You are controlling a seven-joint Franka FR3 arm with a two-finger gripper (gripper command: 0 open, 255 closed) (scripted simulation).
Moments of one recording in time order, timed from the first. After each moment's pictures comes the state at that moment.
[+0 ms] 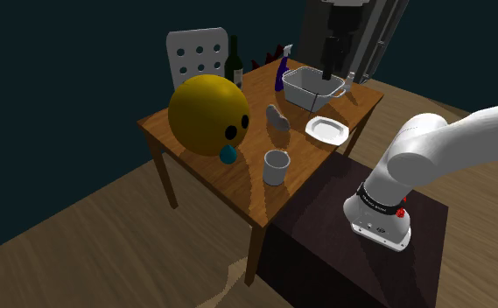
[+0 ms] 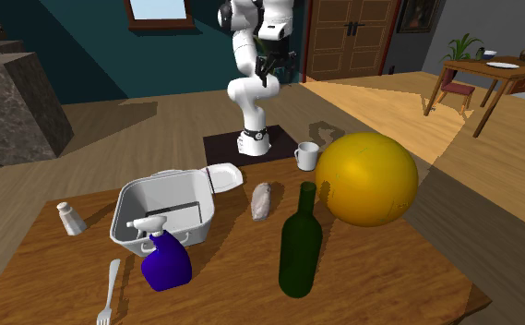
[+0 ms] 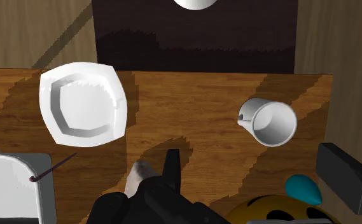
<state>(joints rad) -0.02 -0.76 -0.05 -2.32 0.03 1.43 -0.08</state>
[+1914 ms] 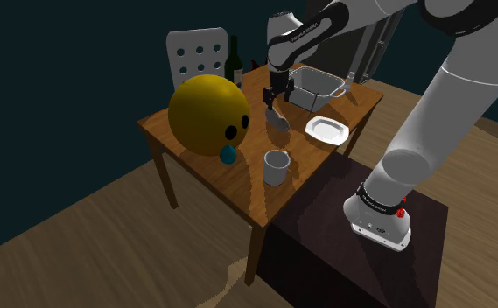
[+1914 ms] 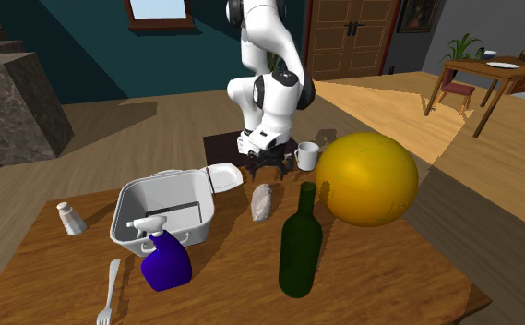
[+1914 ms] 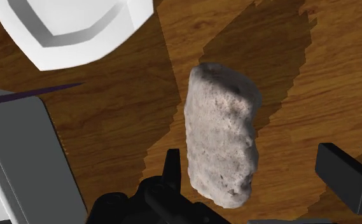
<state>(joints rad) -0.14 0.04 -0.07 -2.24 -0.13 2.20 0.13</state>
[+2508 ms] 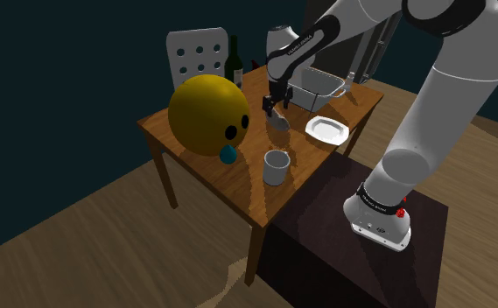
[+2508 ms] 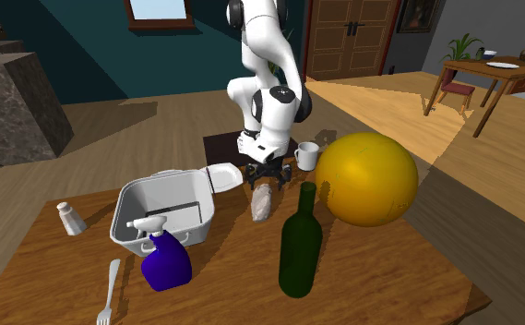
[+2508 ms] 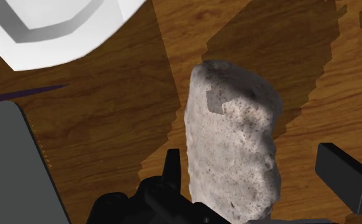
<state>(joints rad) -0.15 0.12 -0.08 -2.27 -0.14 2.30 0.13</state>
